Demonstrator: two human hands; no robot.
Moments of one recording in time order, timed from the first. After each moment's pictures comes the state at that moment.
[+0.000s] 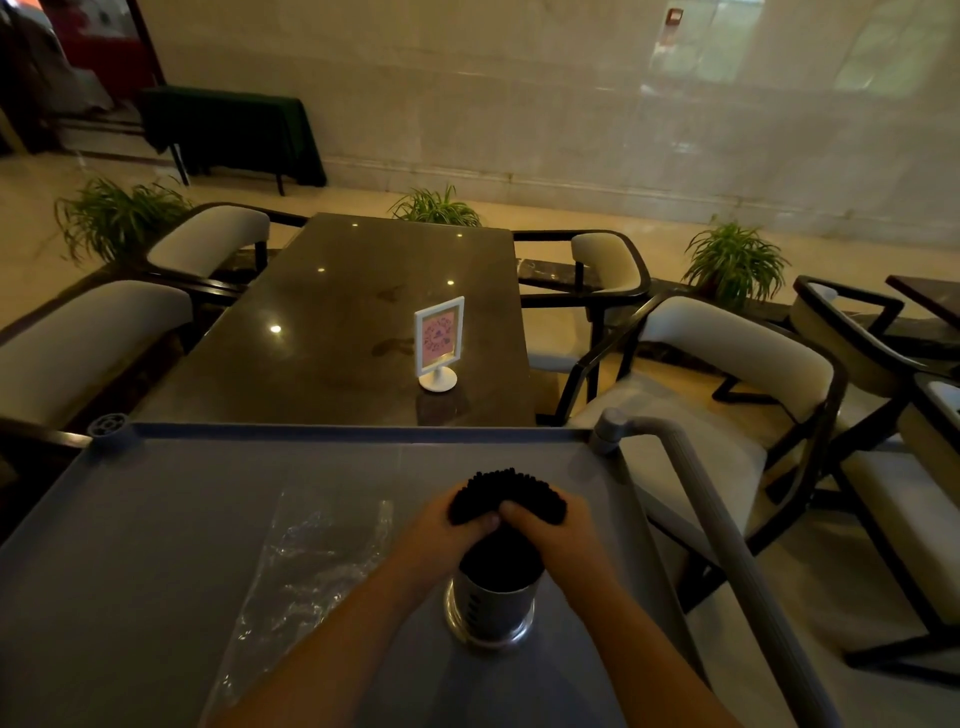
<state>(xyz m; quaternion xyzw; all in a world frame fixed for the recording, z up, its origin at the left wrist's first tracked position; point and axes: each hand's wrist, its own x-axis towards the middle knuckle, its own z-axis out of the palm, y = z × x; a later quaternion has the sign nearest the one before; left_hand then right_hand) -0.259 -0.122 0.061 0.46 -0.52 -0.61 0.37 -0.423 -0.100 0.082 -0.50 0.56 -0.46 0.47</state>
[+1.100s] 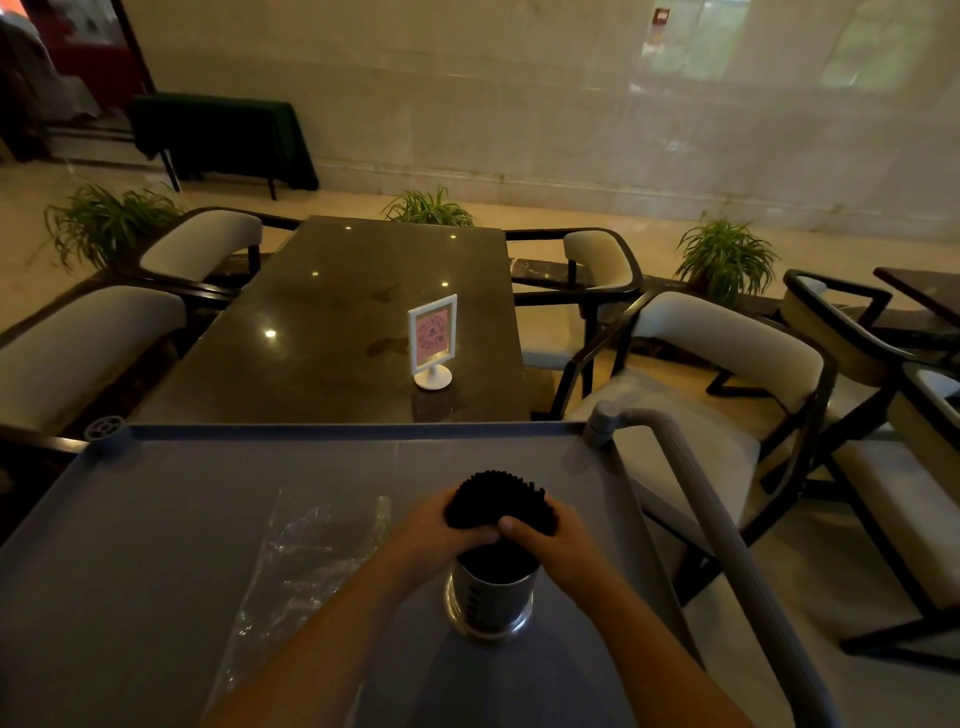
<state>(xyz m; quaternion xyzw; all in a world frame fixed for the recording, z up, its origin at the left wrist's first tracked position) -0.252 -0.121 0.055 0.46 -0.54 -0.62 0.33 -0.437 -0.088 0.067 -0.52 0.54 -0.40 0.52</state>
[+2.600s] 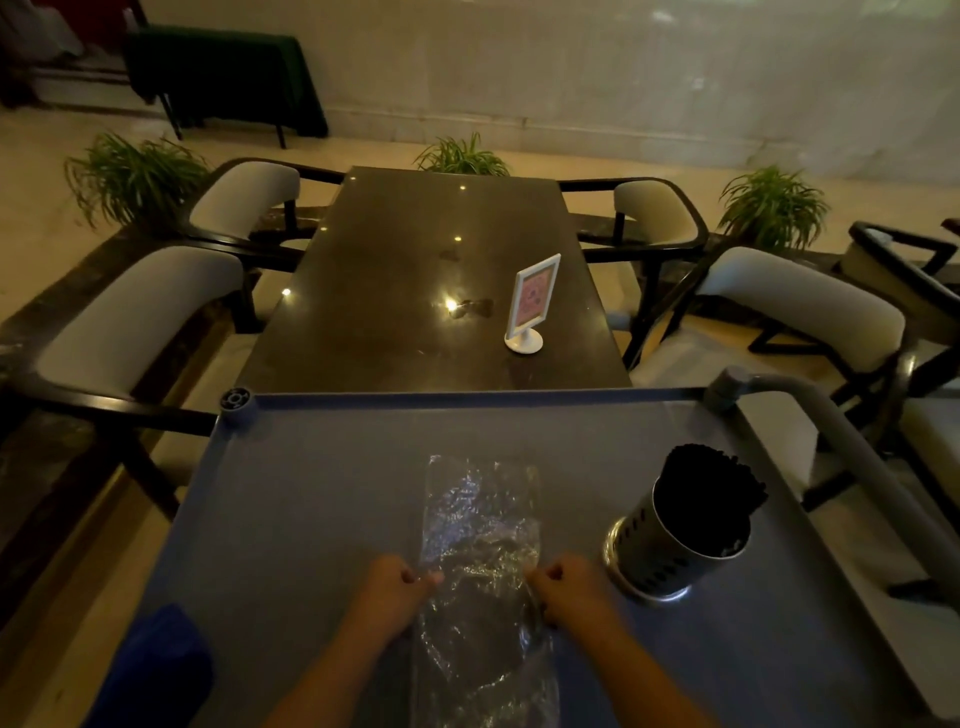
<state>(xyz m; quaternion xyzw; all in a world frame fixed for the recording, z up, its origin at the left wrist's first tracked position) -0.003 -0.088 -0.036 0.70 -0.50 -0.49 0.13 -0.232 -0.067 -0.013 -0.44 0.77 -0.12 0.45</state>
